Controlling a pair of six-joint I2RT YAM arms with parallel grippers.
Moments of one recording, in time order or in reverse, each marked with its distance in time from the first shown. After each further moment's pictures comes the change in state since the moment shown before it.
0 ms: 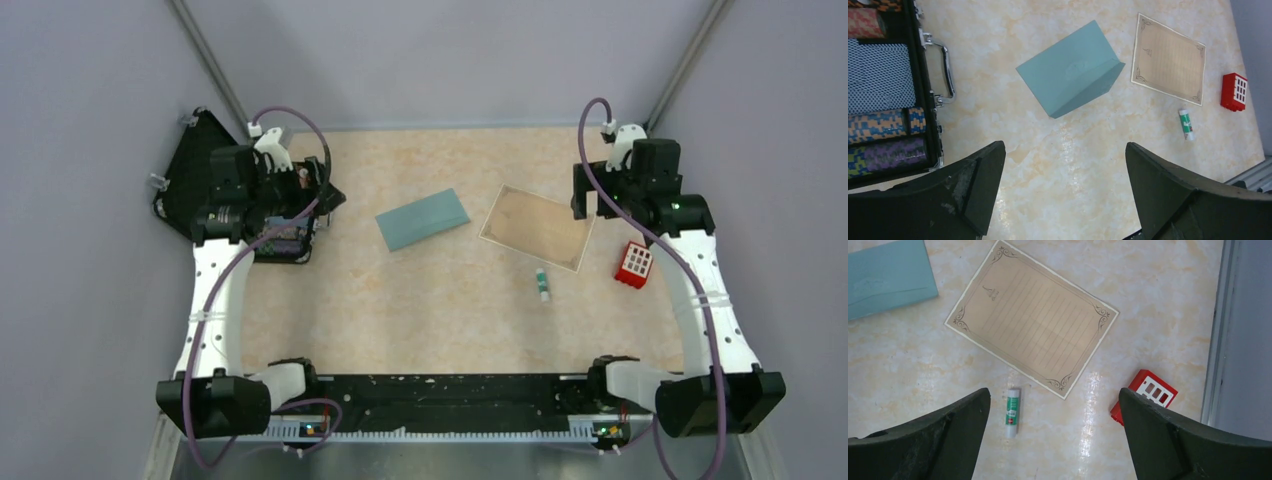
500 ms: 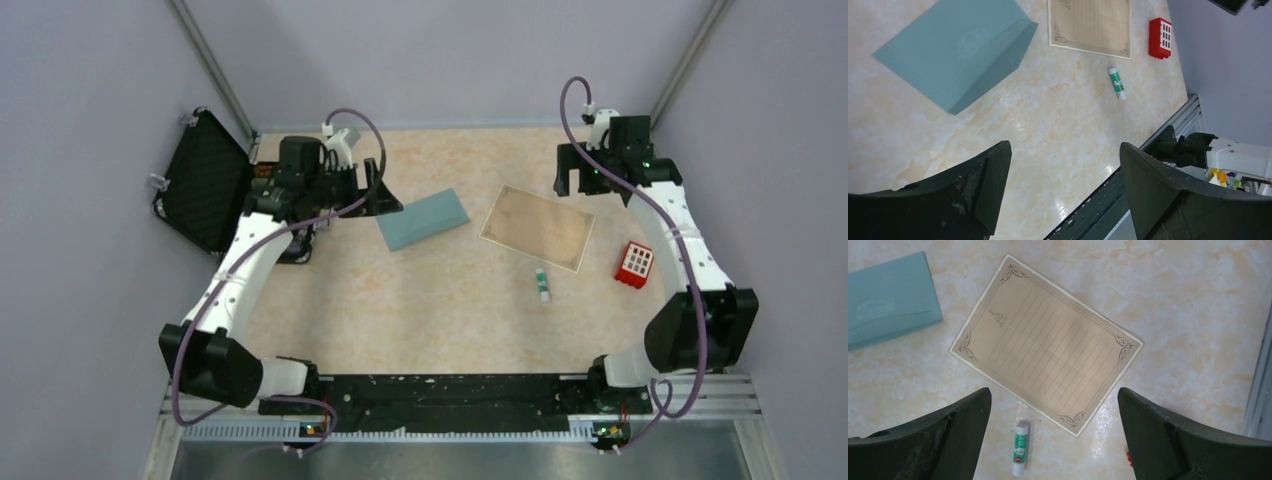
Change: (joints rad) left arm -0.259 0.119 -0.032 0.076 0.117 -0.183; right arm -0.003 0.256 0.092 0.100 -0.072 0.022
